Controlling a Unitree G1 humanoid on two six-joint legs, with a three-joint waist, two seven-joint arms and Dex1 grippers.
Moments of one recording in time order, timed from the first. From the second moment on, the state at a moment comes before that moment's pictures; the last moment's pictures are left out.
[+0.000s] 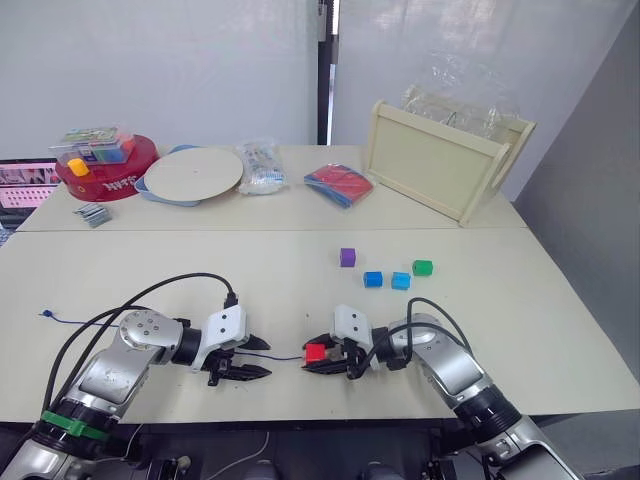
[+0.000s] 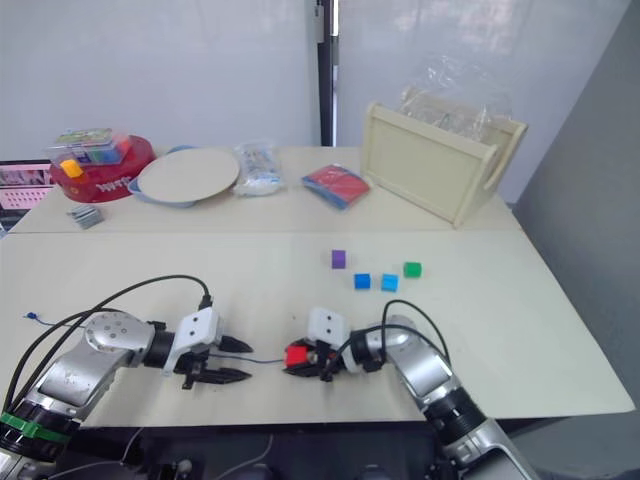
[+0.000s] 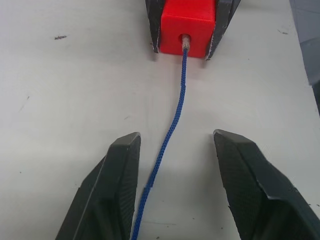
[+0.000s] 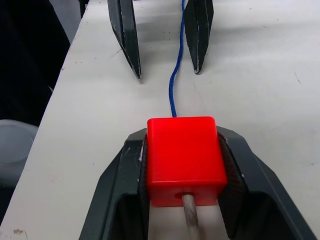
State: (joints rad) left arm -0.29 0.82 -0.17 -0.04 -0.22 0.23 -1.26; right arm -0.49 -0.37 0.42 0.07 0.12 0.25 1.12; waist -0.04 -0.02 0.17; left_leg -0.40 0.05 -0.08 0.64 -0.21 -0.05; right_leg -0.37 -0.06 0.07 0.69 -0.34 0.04
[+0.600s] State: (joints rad) left arm -0.32 0.66 -0.23 -0.06 -0.20 0.23 -1.22; right arm -0.49 -0.37 0.42 0.06 0.12 0.26 1.11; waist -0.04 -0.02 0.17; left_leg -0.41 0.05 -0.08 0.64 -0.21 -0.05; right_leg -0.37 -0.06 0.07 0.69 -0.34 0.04
